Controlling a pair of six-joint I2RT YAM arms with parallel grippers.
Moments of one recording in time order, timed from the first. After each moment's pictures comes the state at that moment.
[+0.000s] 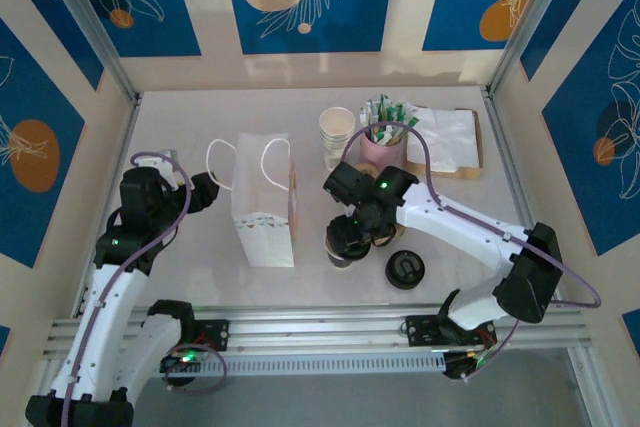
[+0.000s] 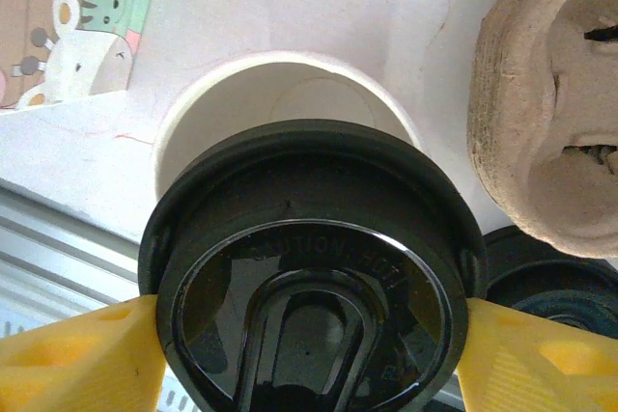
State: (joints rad) left arm -0.11 0.74 0.80 -0.60 0.11 -0.39; right arm 0.91 1.43 1.27 -1.22 -0.02 0.53
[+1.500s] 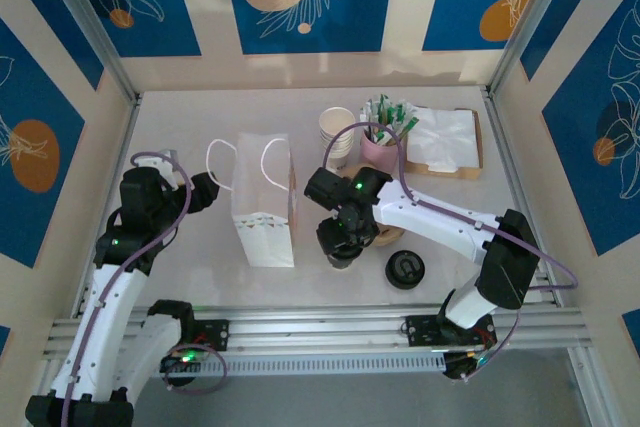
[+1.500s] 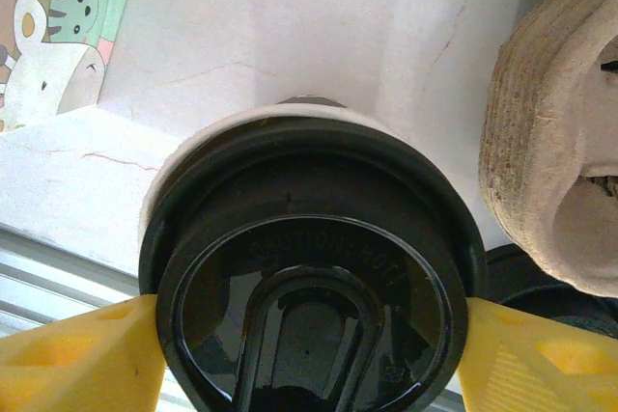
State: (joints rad) left arm -0.11 0.74 0.80 -0.60 0.11 -0.39; right arm 0.97 1.56 1.33 -1.23 0.06 0.56
